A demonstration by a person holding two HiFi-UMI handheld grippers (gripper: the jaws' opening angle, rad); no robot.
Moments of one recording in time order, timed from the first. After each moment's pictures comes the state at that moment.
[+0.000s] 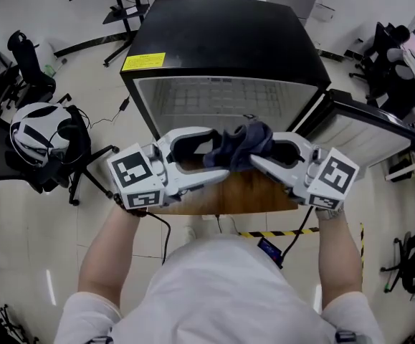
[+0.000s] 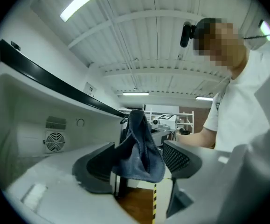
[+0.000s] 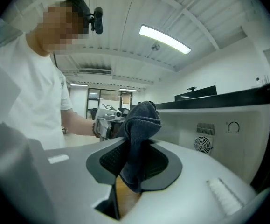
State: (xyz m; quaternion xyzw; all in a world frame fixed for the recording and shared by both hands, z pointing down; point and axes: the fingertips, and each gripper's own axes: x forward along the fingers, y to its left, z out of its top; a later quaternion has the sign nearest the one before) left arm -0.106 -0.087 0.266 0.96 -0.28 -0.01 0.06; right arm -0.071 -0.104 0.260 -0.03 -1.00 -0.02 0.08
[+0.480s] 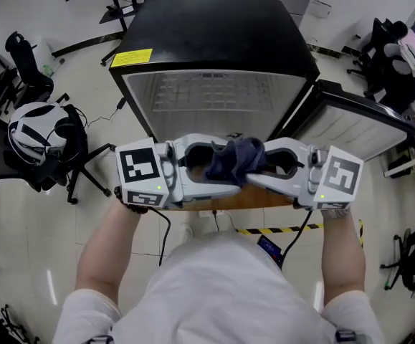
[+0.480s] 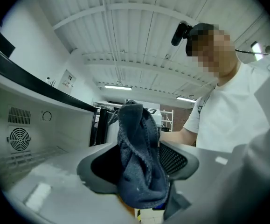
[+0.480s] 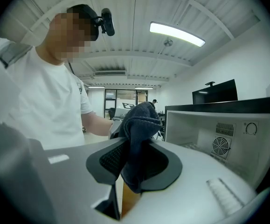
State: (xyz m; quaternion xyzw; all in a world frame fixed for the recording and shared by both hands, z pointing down) left arm -0.038 -0.056 0.255 0.99 -0.15 0.02 0.07; right arm -0.048 -0.054 0.246 -0.14 -0.99 -0.03 0.10
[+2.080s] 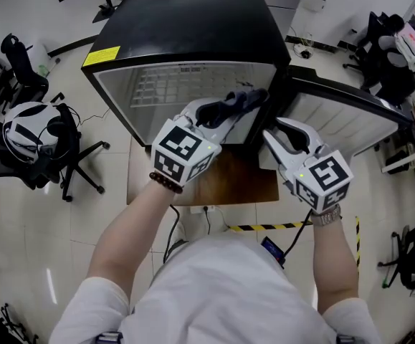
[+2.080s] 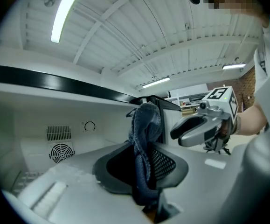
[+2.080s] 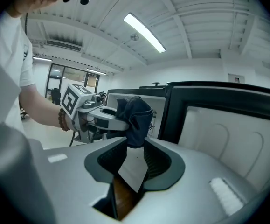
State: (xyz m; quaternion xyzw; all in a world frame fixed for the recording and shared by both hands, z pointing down) left arm -0.021 -0.206 0.287 0.88 -0.47 0.07 -0.01; right arm 0.049 -0.183 0.288 0.23 -0.96 -0.04 0.15
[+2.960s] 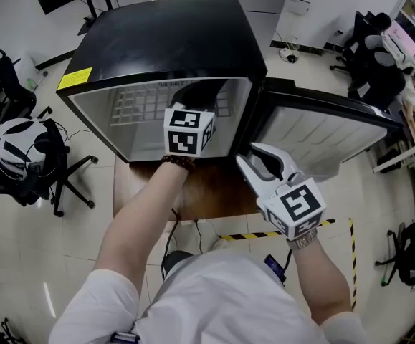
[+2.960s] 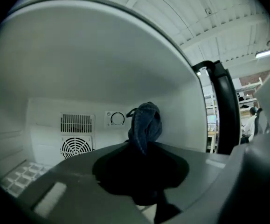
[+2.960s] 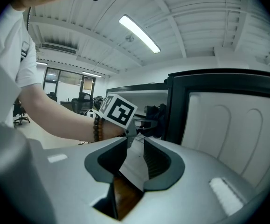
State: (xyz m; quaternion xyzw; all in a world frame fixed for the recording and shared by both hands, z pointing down) left arm -0.065 -0.326 0.312 0.78 -0.63 0.04 0.03; right arm 0.047 -0.171 0.307 0.24 -0.96 -0.02 0.14
